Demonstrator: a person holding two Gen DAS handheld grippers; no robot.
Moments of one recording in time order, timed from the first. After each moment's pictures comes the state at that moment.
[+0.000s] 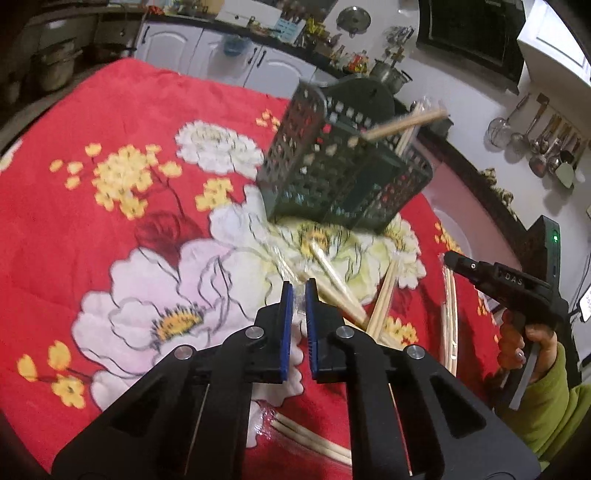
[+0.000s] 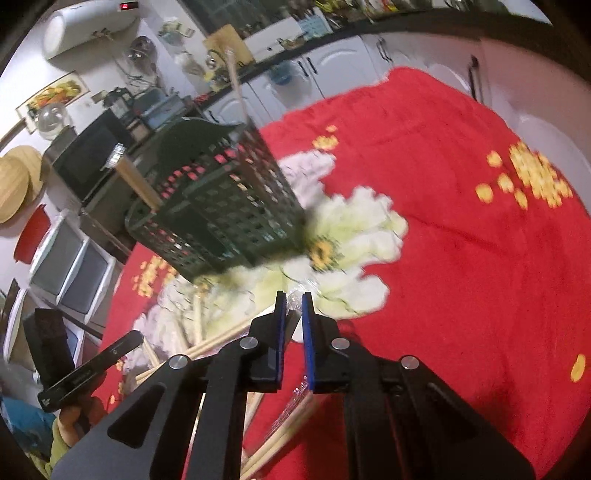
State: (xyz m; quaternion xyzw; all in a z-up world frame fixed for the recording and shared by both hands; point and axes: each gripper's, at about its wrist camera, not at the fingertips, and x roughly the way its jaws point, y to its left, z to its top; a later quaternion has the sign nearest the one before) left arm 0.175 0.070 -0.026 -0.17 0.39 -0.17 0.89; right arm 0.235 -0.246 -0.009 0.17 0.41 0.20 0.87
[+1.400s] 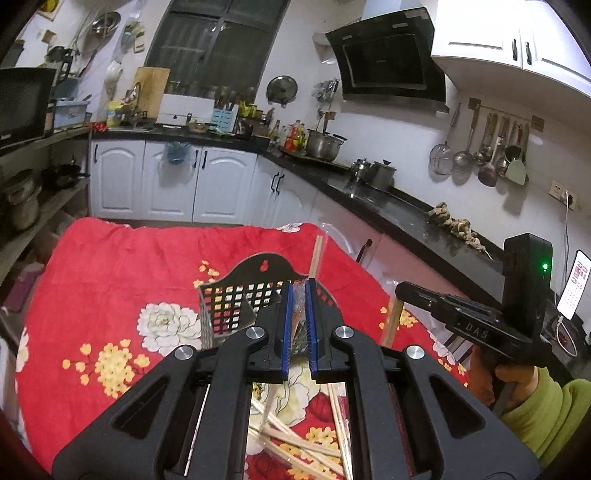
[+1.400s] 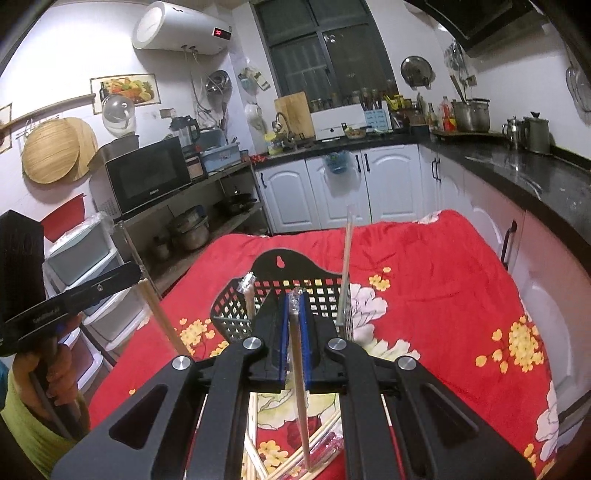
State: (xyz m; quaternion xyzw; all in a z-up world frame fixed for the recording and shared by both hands) left arm 0.187 0.024 0.131 -0.08 0.23 -0.22 0.94; right arm 0.218 -0.212 0.108 0.07 0.24 0.24 0.94
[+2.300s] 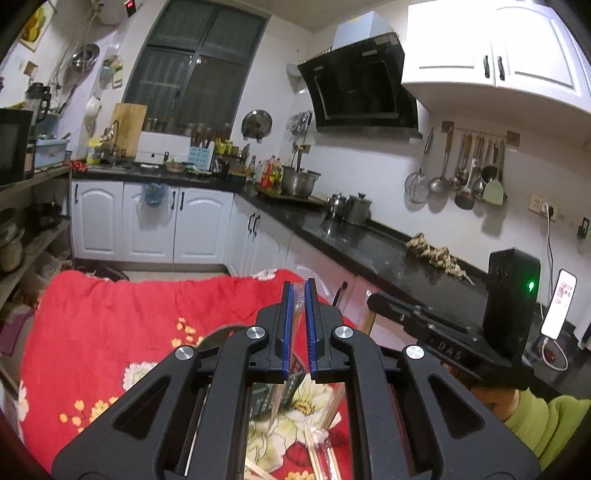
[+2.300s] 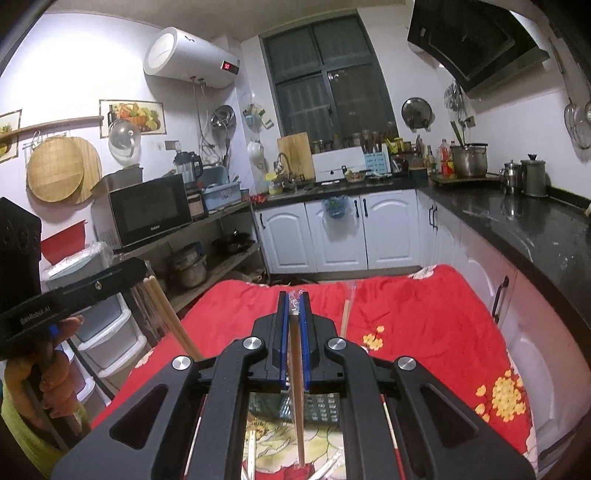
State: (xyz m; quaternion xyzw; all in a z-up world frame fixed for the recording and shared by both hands) left arm 0.194 0.002 0.190 -0.08 0.15 -0.26 0.95; right arm 0.223 -0.218 0.165 0.07 0.16 0.22 0.96
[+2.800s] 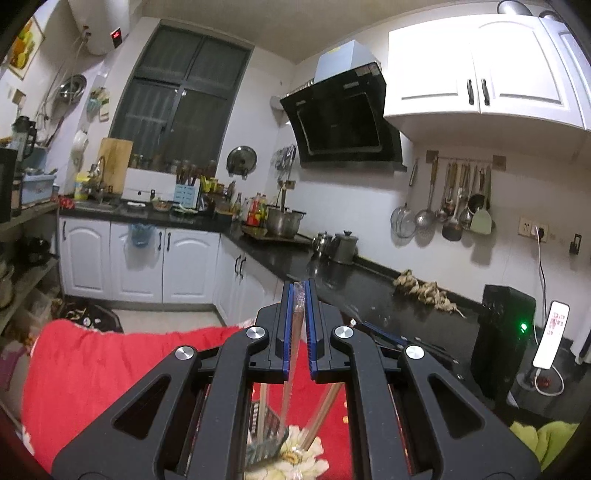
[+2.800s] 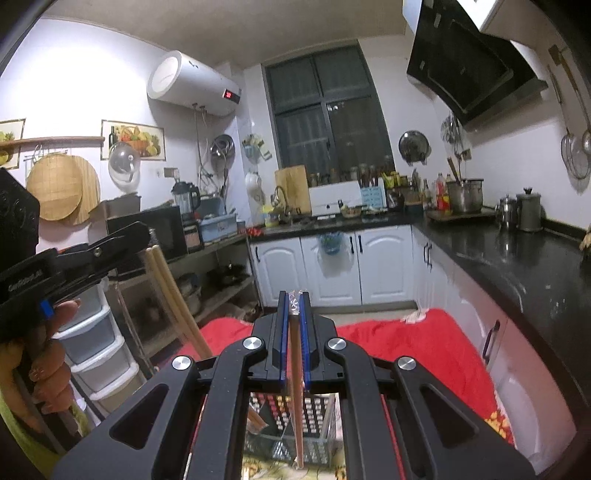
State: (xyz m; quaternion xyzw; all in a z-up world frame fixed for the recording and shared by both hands) left arm 0.211 -0.022 0.254 -0.08 0.08 -0.27 0.96; right arm 0.230 -0.225 0.212 0.07 0.09 0.21 0.97
